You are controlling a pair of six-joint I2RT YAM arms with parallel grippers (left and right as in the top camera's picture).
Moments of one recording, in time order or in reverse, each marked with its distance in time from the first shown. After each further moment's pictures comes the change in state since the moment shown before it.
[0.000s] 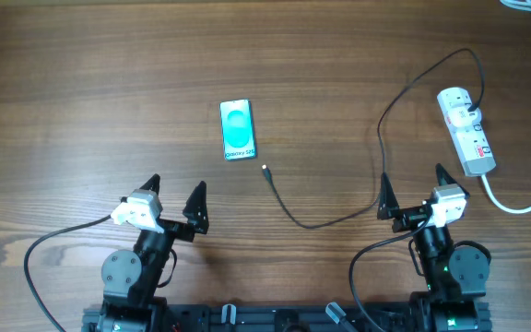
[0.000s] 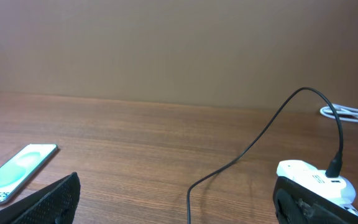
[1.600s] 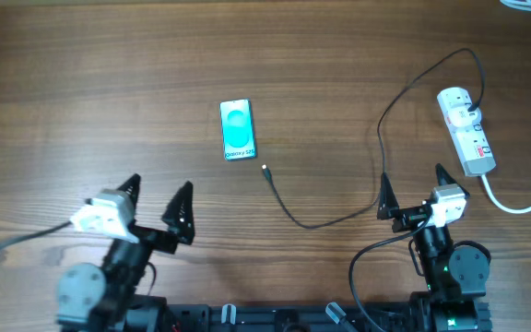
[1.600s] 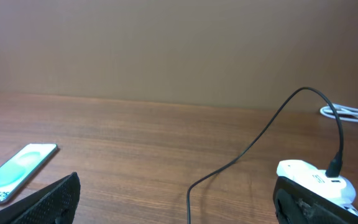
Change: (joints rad) left arm 0.001 0.156 0.506 -0.381 0.020 -0.032; right arm 0.000 0.001 0.000 0.000 0.000 -0.003
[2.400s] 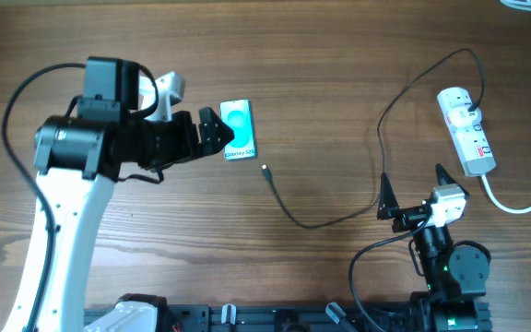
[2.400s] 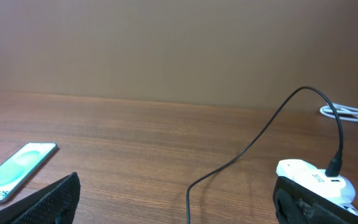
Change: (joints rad) left arm 0.004 1.178 0.907 -0.765 0.388 -0.008; right arm 0.000 0.003 0.000 0.000 0.000 0.000
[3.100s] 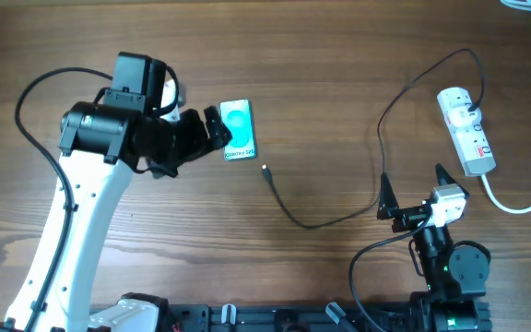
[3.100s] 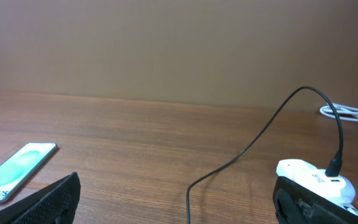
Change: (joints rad) left arm -0.072 0.055 0.000 -0.013 -0.228 -0.201; right arm 0.000 0.000 0.000 0.000 0.000 0.000
